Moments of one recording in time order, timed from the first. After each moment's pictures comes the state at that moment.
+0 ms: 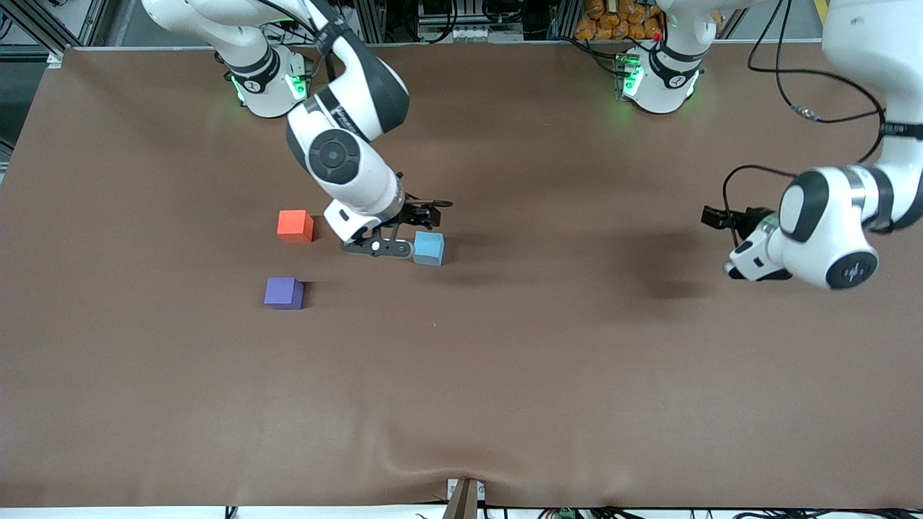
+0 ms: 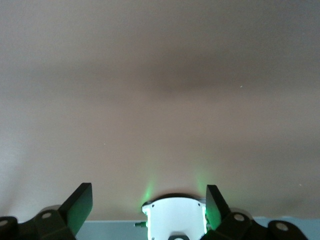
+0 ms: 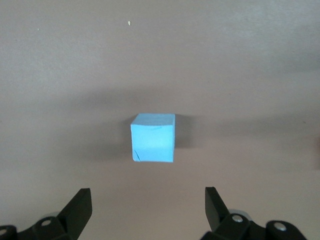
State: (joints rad) left arm 0.10 0.31 -0.05 -2.02 0.04 1.68 0.06; right arm 0.57 0.38 0.09 -1.74 0.18 2.08 0.69
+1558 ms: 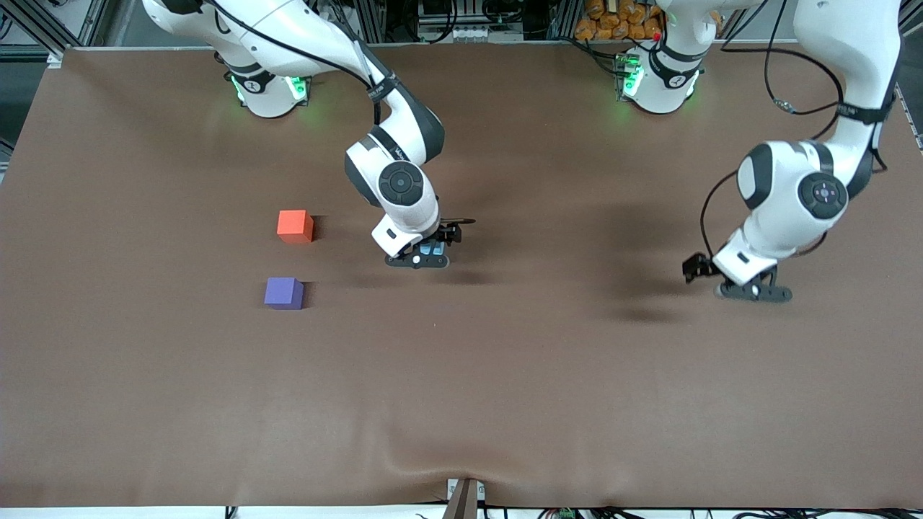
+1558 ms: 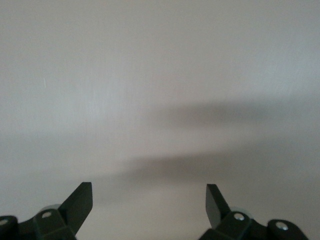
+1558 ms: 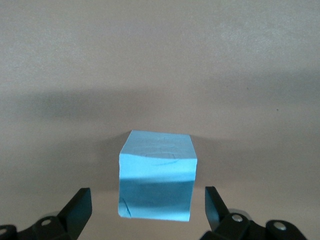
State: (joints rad) left arm 0.05 0.31 -0.10 -2.10 0.04 2.54 0.06; right arm 0.65 0.59 0.09 -1.75 0.06 2.27 0.73
